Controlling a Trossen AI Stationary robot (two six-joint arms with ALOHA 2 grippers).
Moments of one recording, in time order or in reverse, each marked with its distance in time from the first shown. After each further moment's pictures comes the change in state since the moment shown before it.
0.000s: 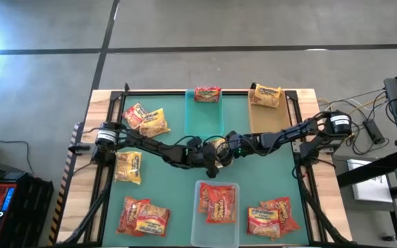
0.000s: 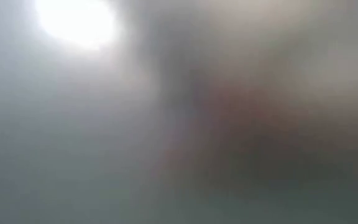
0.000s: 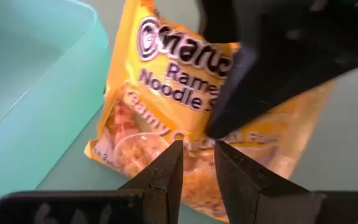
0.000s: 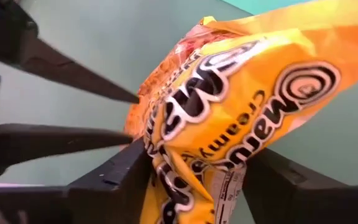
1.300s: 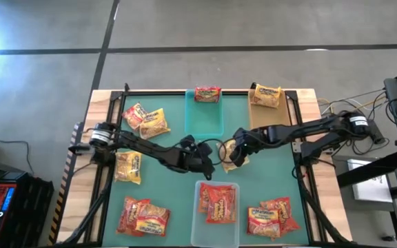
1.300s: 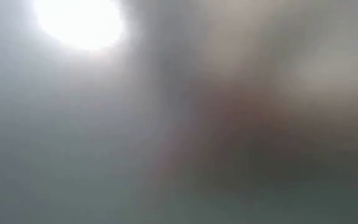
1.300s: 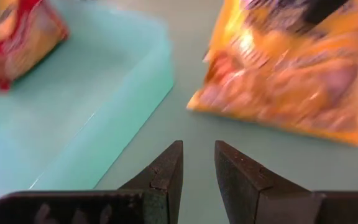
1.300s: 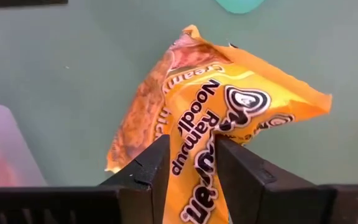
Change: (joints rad) left arm -0.042 -0.049 0.008 -0.162 -0.210 -0.049; right arm -0.006 -0.220 0.124 -0.597 0.001 -0.191
